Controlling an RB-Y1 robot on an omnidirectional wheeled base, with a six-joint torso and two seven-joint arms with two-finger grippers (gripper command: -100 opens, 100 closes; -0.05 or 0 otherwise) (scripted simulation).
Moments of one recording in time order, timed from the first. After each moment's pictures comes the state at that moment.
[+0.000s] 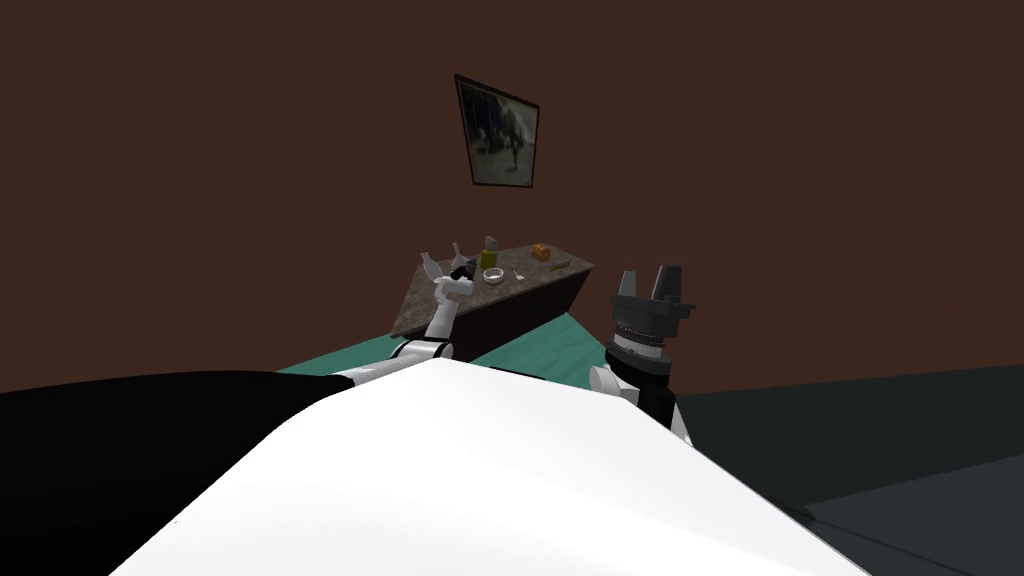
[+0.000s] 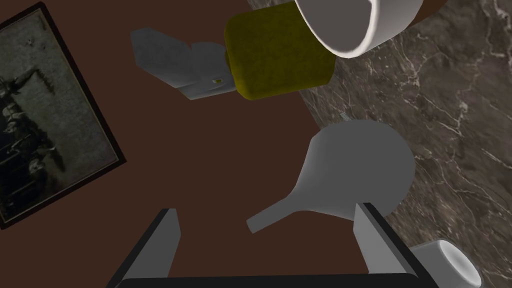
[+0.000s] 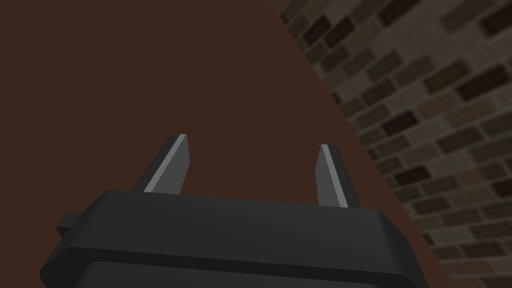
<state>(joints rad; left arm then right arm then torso) -0.44 0.22 0.21 -1.49 -0.13 0.59 -0.16 0.47 -0.05 0.06 -2.35 0.07 -0.59 -0.07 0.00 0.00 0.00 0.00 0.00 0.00</state>
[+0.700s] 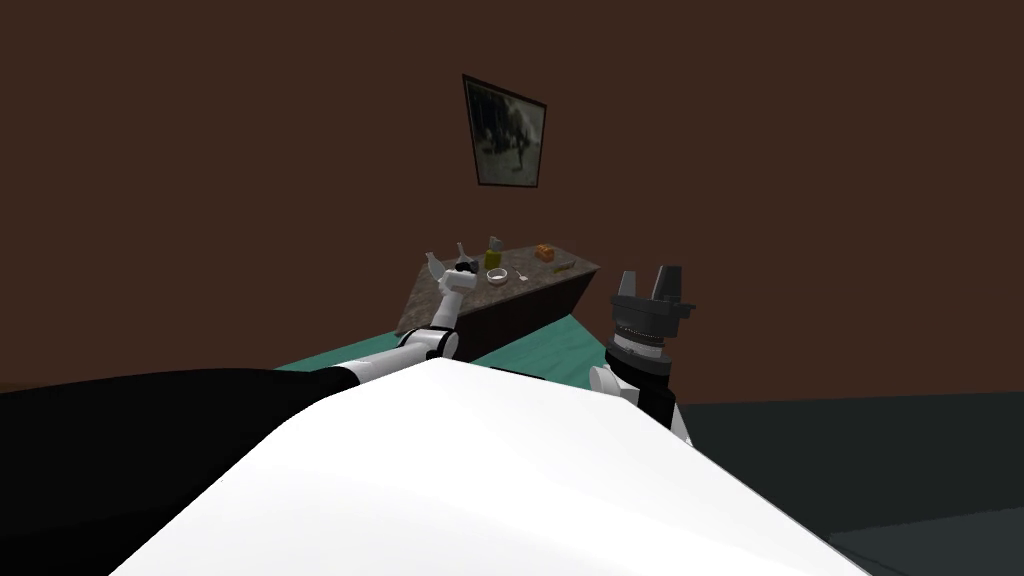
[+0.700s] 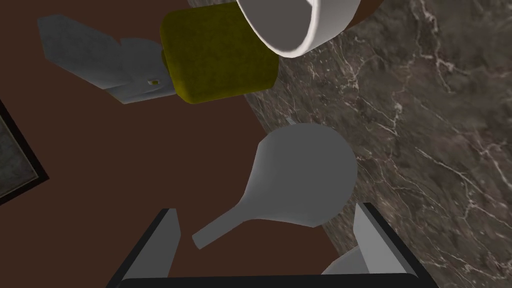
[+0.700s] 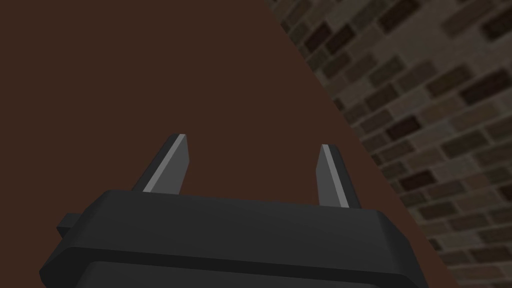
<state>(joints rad) -0.56 0.21 0.24 -1.36 -0.13 0.77 -0.16 0.47 -0.05 0.06 -2.35 0.07 -0.59 -0.07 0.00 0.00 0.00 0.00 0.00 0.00</state>
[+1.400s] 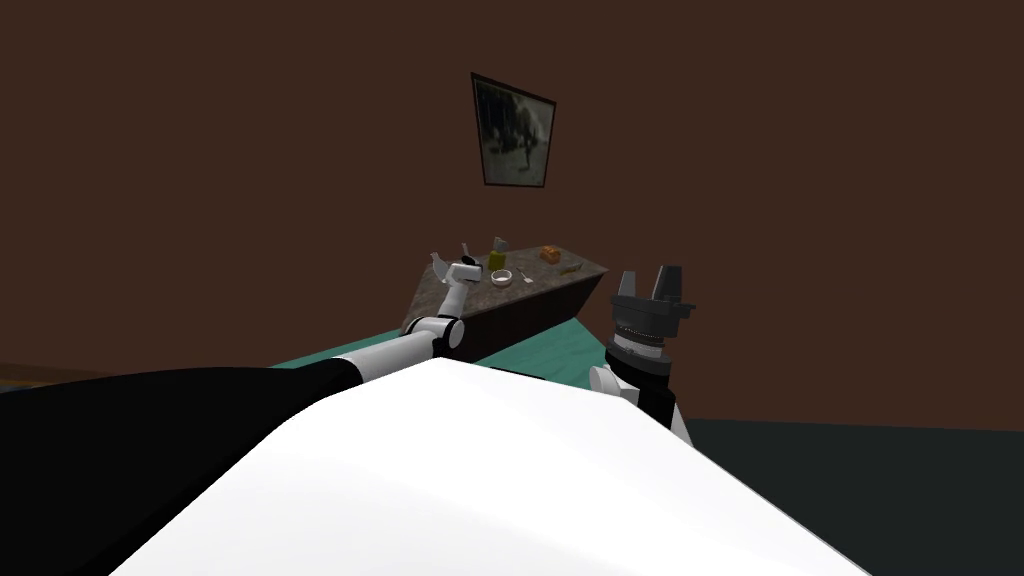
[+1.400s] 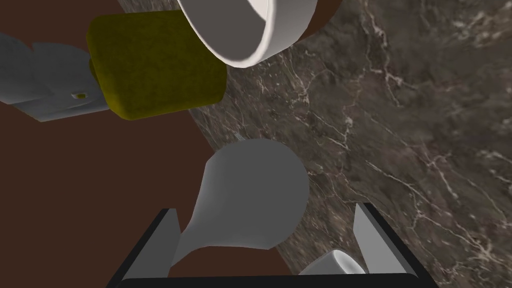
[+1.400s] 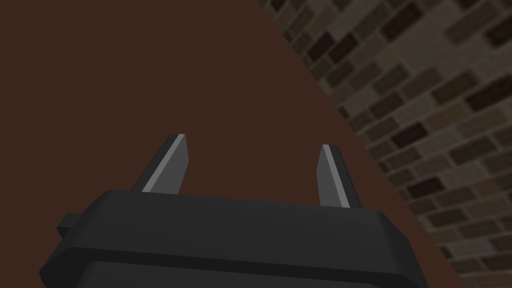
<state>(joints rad) -0.71 0.20 0.28 -1.19 -0.12 0.95 -0.15 0.47 -0.05 0.06 -2.35 0.07 -0.59 -0.07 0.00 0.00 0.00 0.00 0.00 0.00</state>
